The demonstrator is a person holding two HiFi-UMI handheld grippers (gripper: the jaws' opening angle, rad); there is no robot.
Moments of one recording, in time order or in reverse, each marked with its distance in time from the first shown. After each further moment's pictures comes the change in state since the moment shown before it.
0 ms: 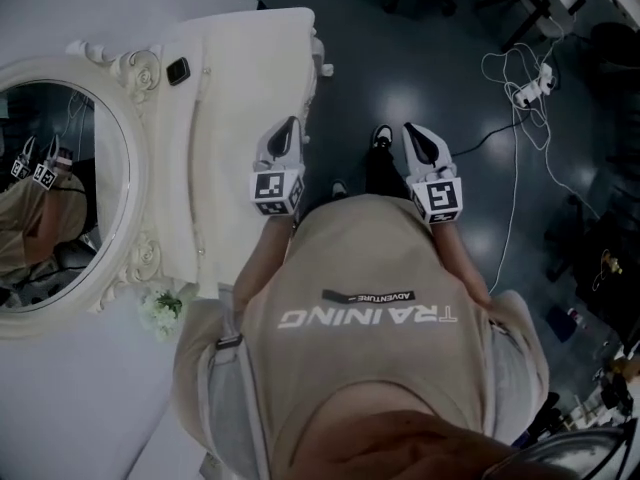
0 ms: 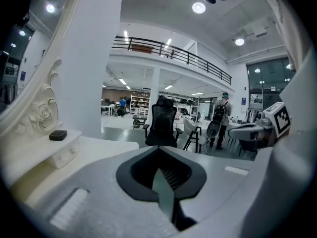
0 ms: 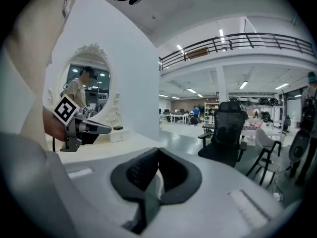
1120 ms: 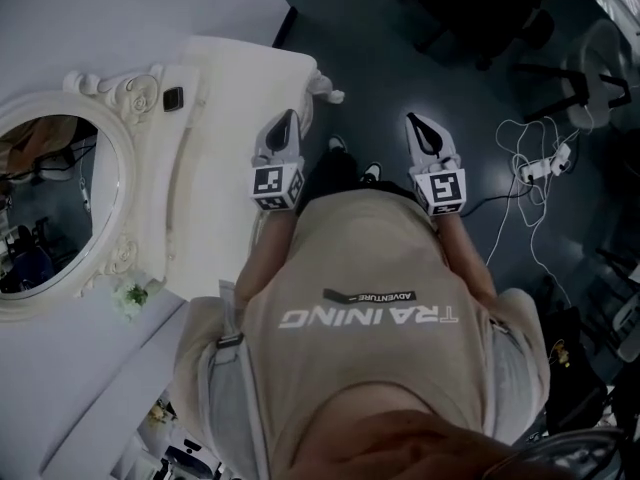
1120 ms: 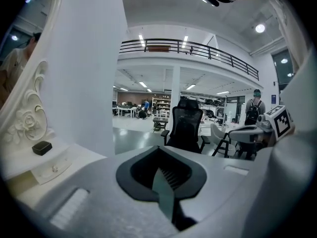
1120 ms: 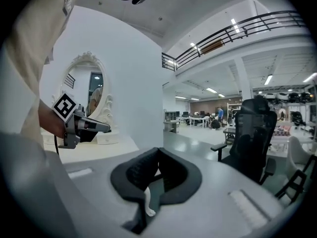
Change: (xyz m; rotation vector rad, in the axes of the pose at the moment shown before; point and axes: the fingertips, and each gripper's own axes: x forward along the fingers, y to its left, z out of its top) left arm 0.205 0.029 0.081 -0.060 -0.021 0.292; right arm 0.205 -0.197 0.053 -0.066 -0.036 0.275
